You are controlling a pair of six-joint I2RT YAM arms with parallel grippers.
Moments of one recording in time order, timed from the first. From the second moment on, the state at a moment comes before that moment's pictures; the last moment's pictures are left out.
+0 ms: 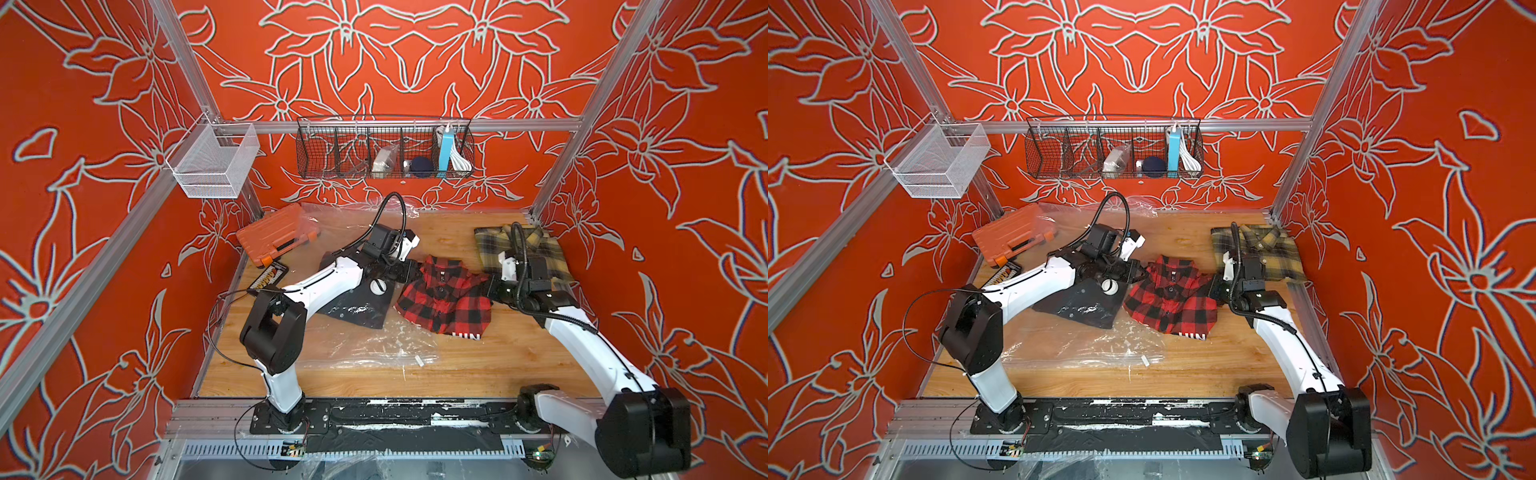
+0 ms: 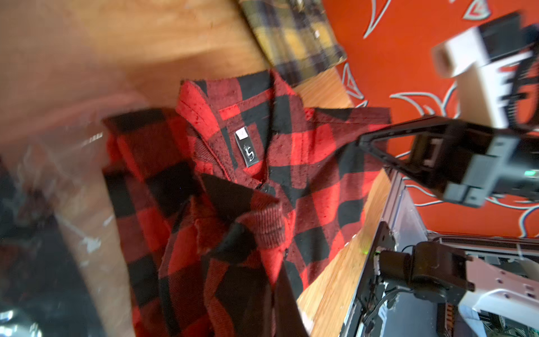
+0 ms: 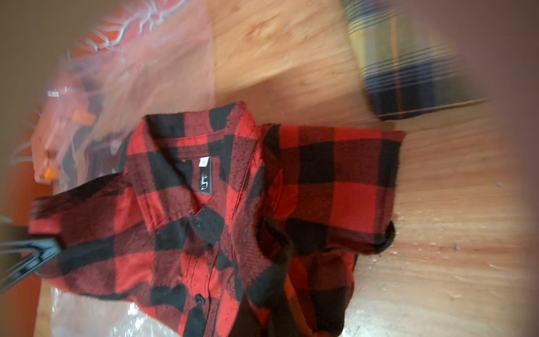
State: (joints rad) left arm -0.54 1.77 1.37 -0.35 0.59 -0.34; right arm 0.10 1.12 0.76 -0.44 -0.29 0.46
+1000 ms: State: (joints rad) left arm -0.47 1.77 1.24 -0.43 0.33 -0.50; right arm 0.00 1.22 0.78 -0.62 -0.19 0.49
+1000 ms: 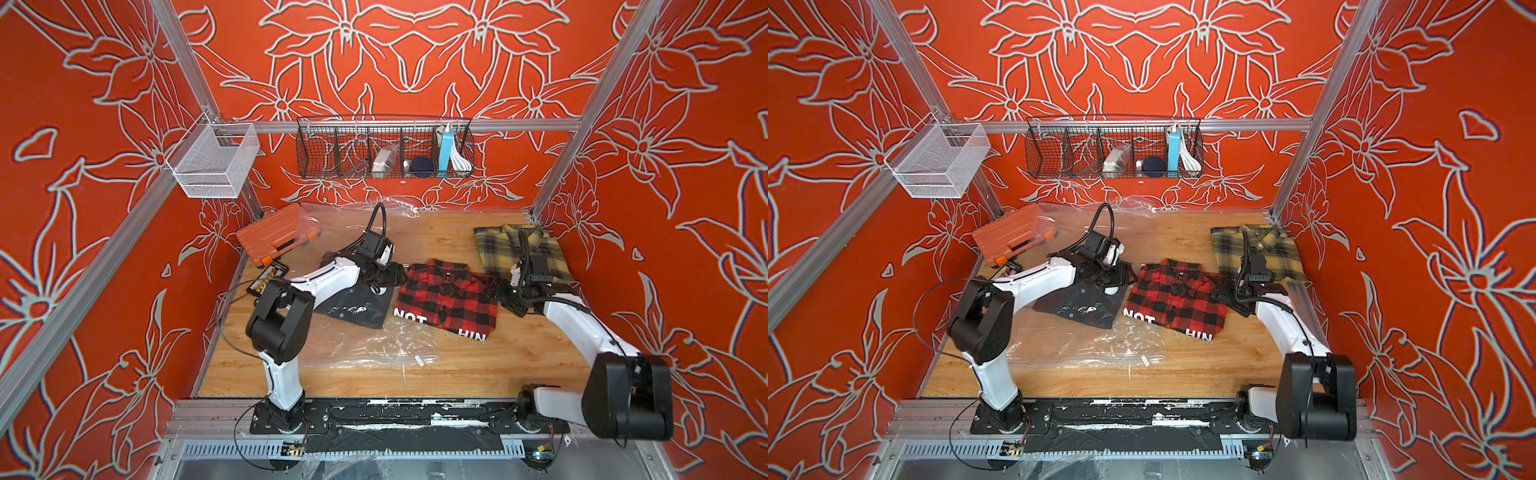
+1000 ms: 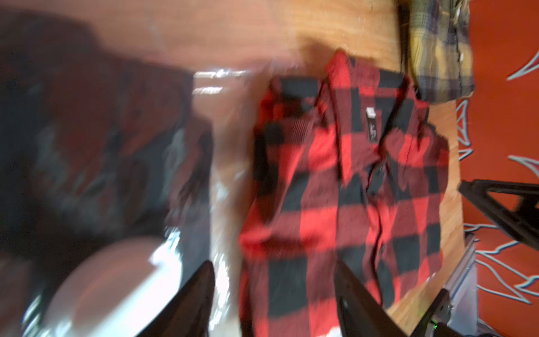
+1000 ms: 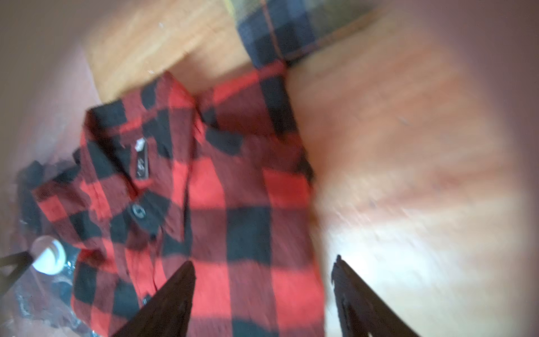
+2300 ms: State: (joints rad) left arm -0.59 1.74 0.98 -0.29 0.39 -0.52; right arm -0.15 1.42 0.50 -0.25 -0.74 0.63
